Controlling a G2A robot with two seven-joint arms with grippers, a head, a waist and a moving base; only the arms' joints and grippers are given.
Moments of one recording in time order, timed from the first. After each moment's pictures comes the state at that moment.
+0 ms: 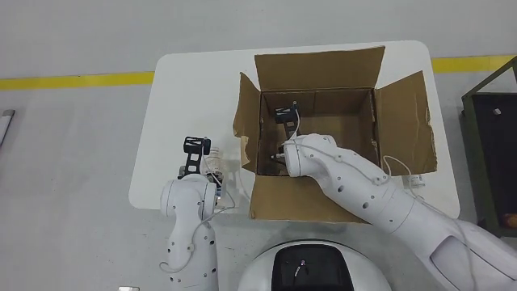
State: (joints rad) left arm 1.16 -1.69 -1.58 -1.78 1.96 -0.23 -1.31; right arm -0.57 -1.45 0.64 -1.28 -0.94 0.74 1.08
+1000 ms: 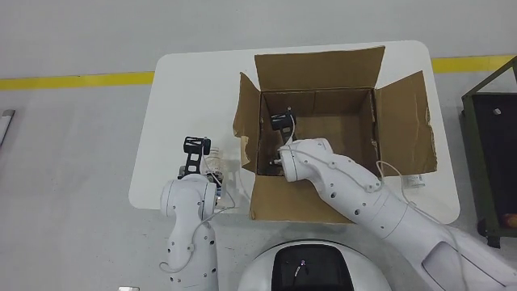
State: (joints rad) left arm 1.16 -1.69 -1.58 -1.78 1.96 -0.23 -1.31; right arm -0.61 -1.51 0.69 -1.25 -1.08 0.66 1.16
